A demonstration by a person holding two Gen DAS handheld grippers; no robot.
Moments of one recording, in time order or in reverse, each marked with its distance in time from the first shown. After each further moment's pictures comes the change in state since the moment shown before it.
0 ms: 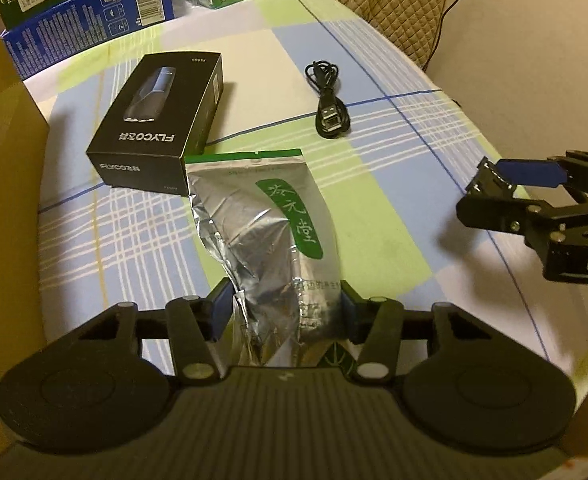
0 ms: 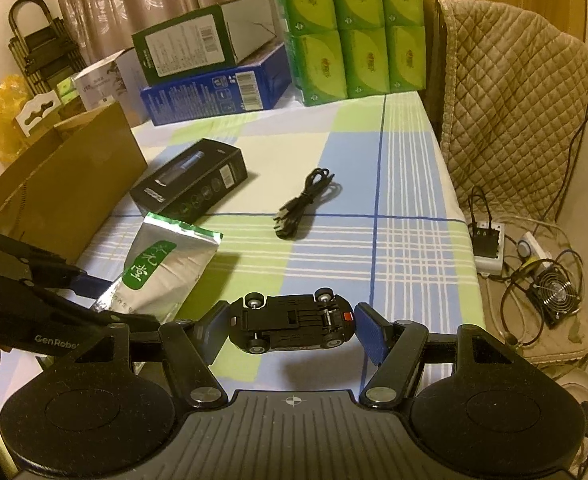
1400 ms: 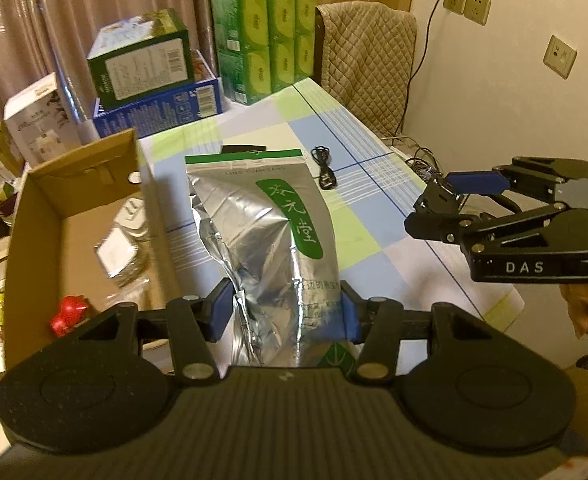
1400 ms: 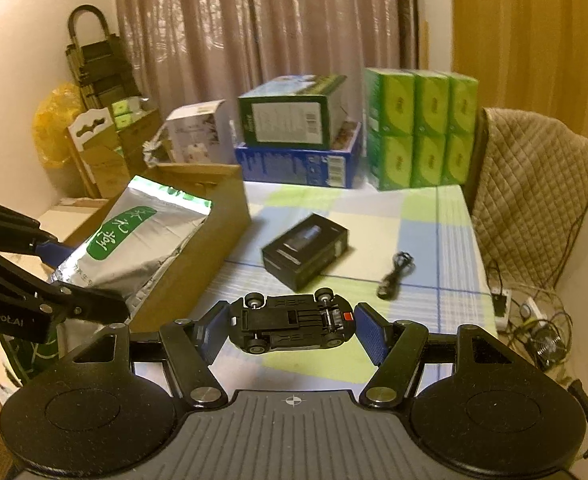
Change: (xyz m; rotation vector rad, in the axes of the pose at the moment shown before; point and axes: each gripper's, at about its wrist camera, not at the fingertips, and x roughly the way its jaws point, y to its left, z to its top) left arm -0.240 0.031 -0.059 0.052 -0.183 0.027; right arm -0.133 0.153 0.017 -0.126 -0.135 0.026
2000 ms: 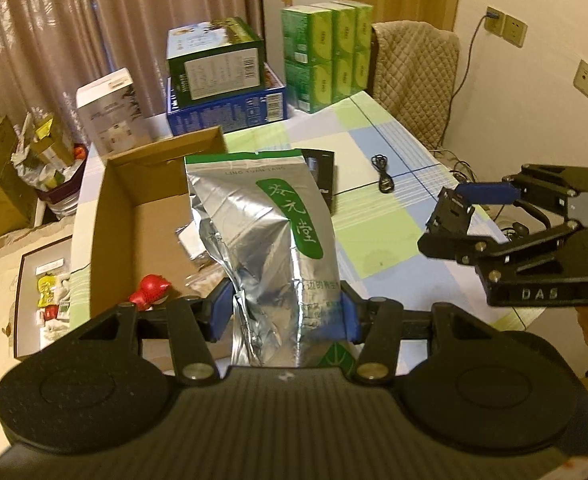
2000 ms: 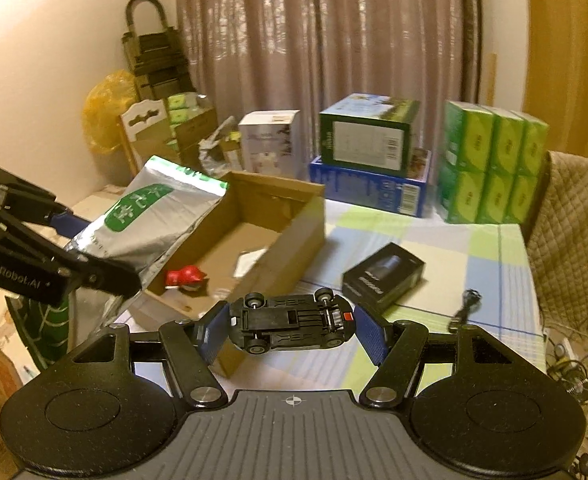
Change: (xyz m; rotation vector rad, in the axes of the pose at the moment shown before) left arm -0.063 0.066 -0.021 -0.059 -0.020 0.097; right arm 0.010 0.084 0.018 -0.113 -0.016 0.107
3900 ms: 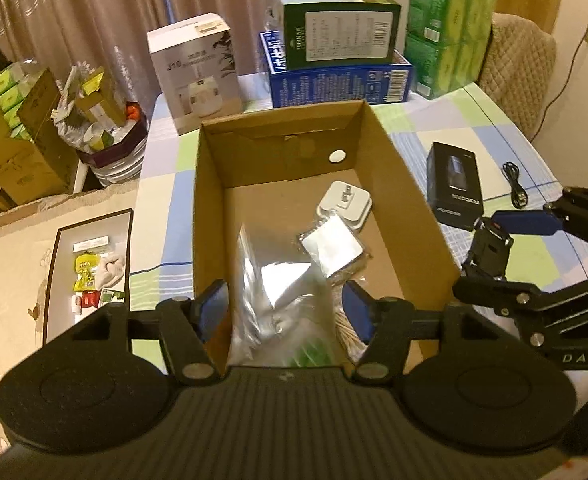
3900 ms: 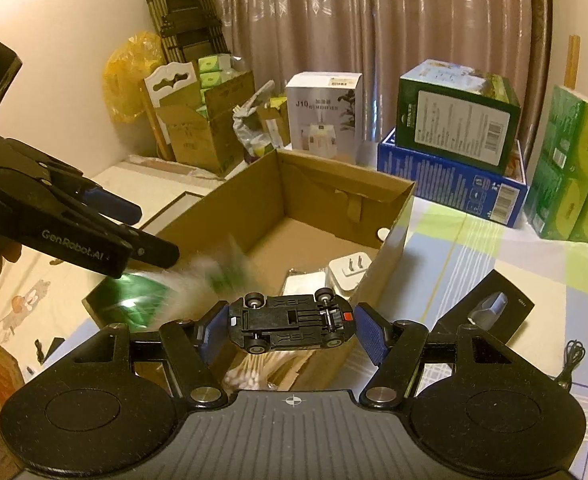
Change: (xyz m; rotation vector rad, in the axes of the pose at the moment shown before) left arm 0.112 0.157 0.029 -0.103 0.085 0.117; right arm 0.174 0.036 0.050 -0.043 0.104 0.106
